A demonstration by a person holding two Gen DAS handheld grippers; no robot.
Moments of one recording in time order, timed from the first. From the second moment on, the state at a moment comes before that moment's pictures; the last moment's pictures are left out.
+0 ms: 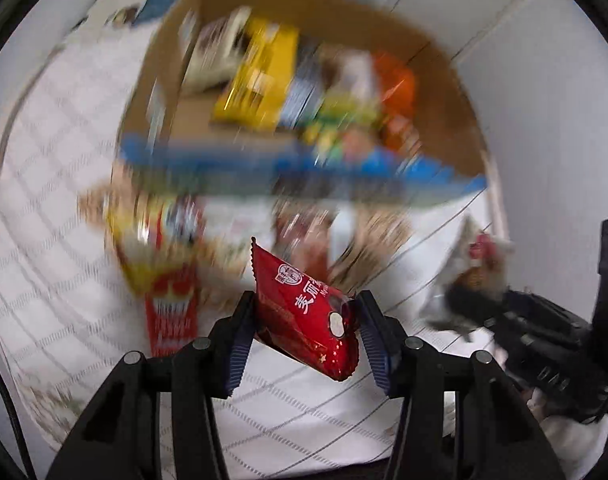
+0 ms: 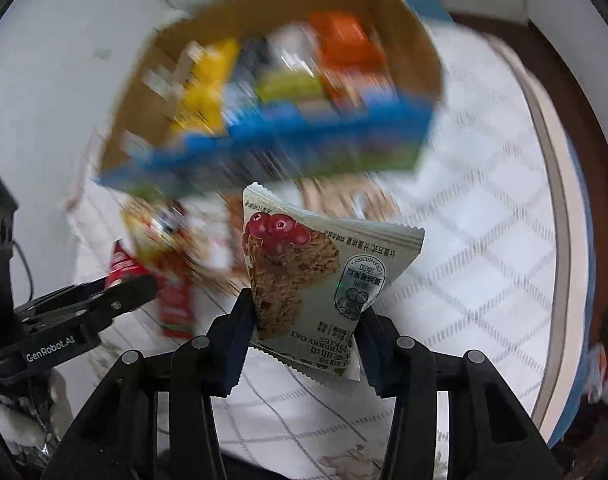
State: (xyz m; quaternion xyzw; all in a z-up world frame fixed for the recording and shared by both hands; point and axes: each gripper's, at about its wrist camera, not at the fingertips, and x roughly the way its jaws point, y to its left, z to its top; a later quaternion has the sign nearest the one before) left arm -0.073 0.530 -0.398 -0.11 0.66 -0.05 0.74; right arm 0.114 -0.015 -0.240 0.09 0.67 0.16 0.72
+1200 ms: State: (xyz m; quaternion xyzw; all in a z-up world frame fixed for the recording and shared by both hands) left arm 0.076 0.603 -0.482 -0.04 0.70 0.03 0.71; right arm 0.286 0.010 -0.295 0.00 0.71 0.10 0.70
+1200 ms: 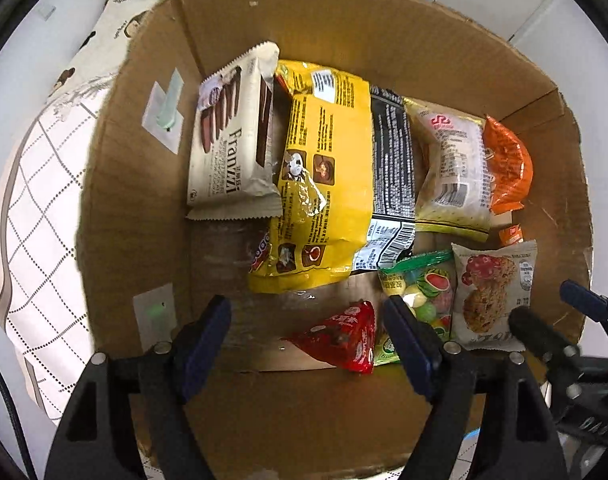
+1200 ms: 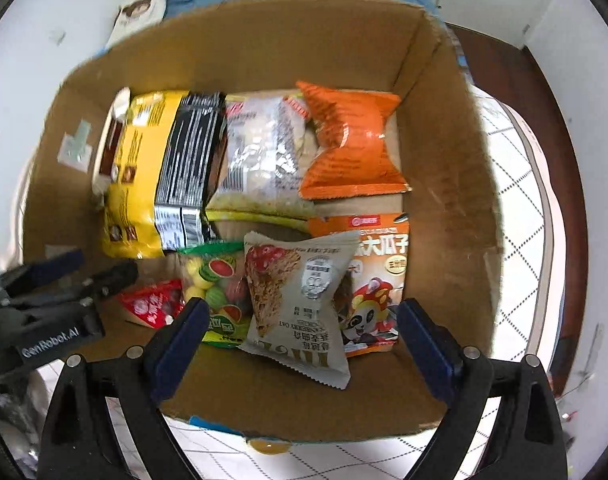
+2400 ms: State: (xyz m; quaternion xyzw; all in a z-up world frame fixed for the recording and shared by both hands) left arm -0.025 0.578 -0.319 0.00 0.50 0.04 0.86; right arm 0.204 -0.011 -0.142 0.03 0.56 0.13 0.82
